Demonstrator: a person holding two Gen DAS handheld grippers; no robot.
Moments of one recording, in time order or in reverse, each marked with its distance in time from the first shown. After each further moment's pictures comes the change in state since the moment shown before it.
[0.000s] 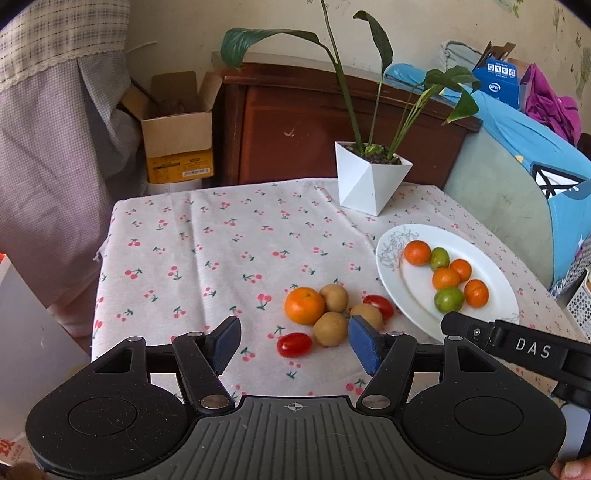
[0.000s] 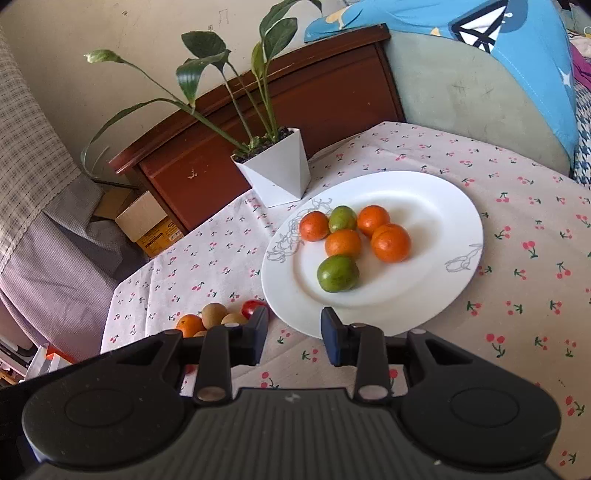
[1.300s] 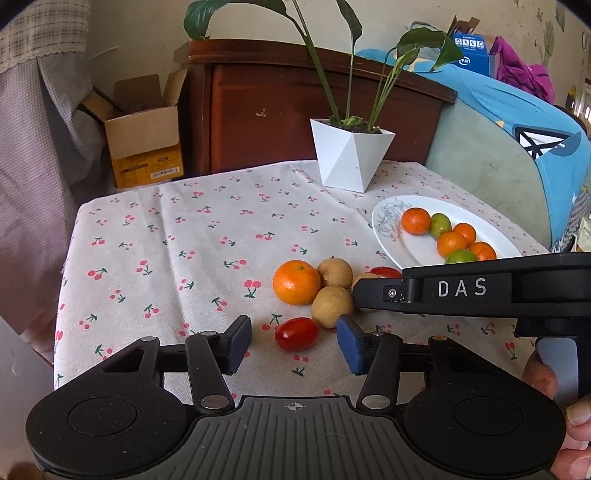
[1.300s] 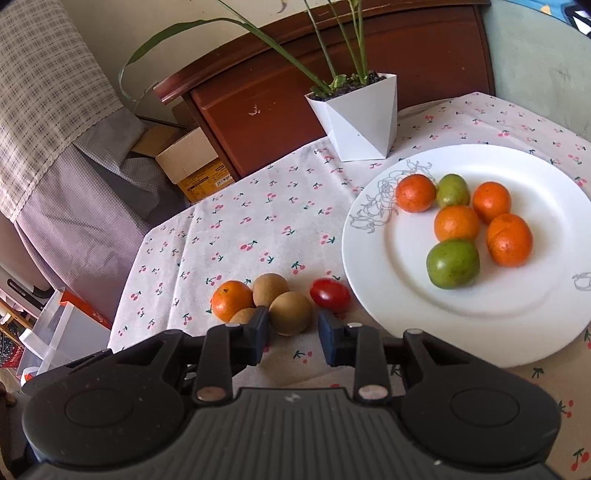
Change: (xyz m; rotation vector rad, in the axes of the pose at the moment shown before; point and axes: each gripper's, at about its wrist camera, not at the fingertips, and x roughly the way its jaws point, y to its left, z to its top) left arm 0.039 0.006 -0.021 0.115 -0.032 -0.079; right arm 0.064 0.033 0.000 -0.139 0.143 0.136
